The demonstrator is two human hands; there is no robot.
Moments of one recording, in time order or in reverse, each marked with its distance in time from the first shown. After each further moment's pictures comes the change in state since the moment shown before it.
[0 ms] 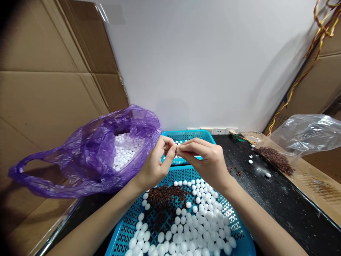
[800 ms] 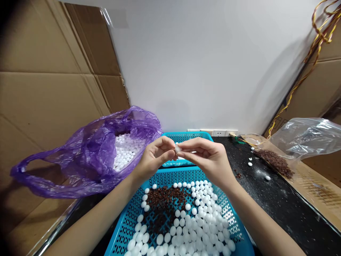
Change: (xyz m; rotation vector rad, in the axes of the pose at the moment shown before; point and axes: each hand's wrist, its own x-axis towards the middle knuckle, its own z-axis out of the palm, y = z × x) left_hand 0.011 -0.007 -0.010 -0.662 -0.122 -0.082; right_hand 0.004 -0.005 -0.006 0.551 -0.016 0.295
